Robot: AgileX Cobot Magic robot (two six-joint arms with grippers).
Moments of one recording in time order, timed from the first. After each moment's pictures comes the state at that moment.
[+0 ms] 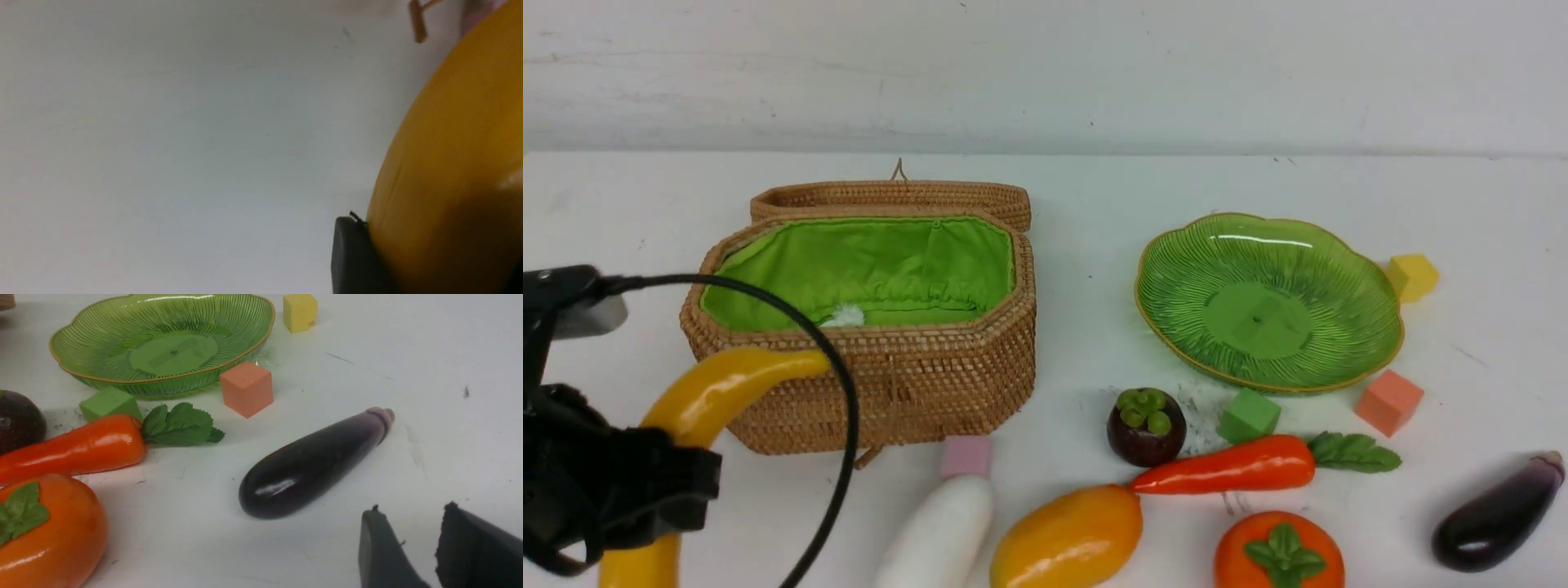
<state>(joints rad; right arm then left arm) -0.03 -0.01 0.01 -0.06 0.38 0.12 -0.22 1.04 -0.80 -0.10 0.89 -0.19</state>
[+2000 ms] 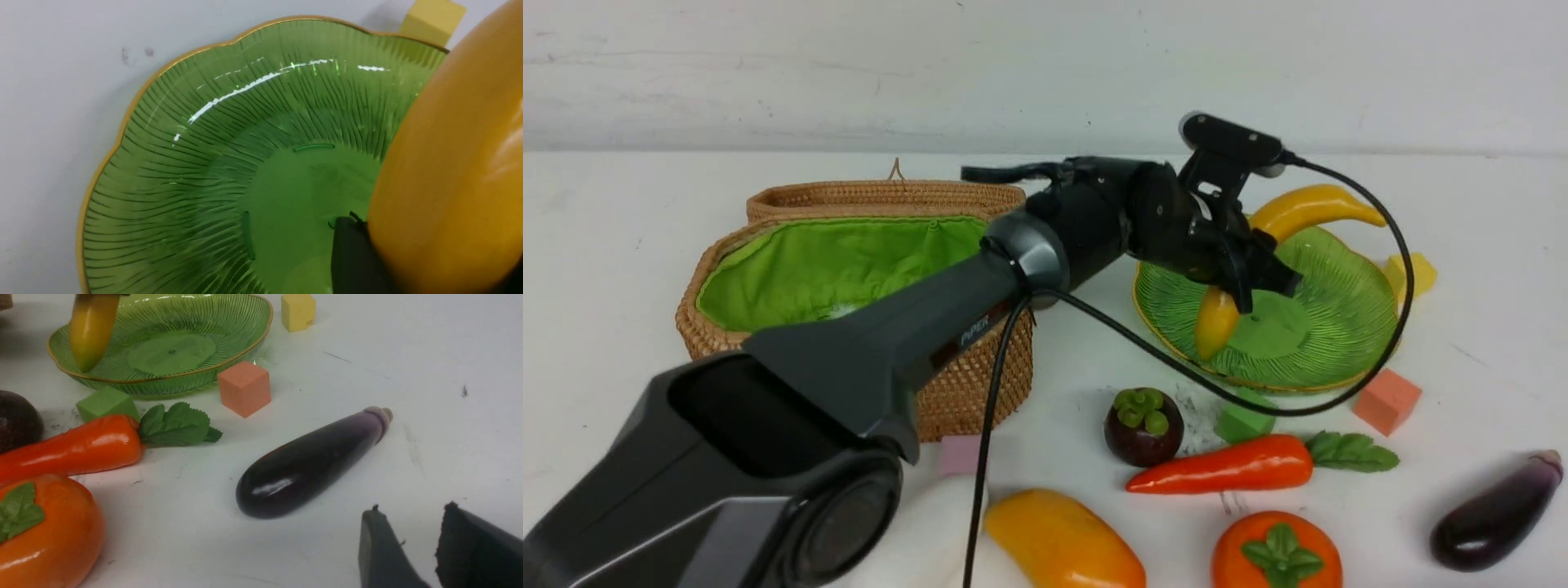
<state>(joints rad) -0.03 -0.01 0.01 -0.06 0.38 0.12 -0.66 2.49 -2.33 -0.27 0.50 0.22</state>
